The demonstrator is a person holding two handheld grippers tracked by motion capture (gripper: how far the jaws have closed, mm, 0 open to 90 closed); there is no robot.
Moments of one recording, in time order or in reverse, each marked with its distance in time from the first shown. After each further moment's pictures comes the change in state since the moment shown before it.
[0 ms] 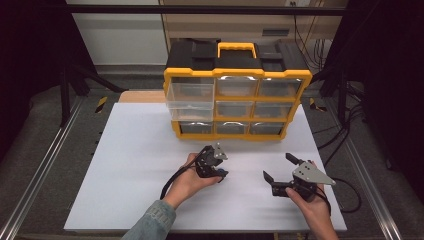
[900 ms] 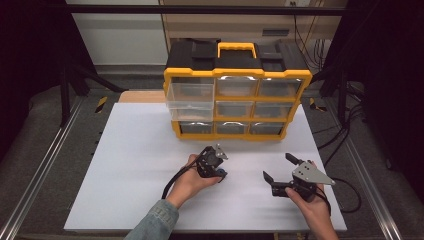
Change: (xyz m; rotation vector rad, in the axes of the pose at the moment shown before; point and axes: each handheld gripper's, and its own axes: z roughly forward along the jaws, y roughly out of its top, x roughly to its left) left arm 0.001 -0.003 0.011 0.045 -0.009 -0.040; right arm 0.001 0.000 0.000 0.006 0.000 -0.001
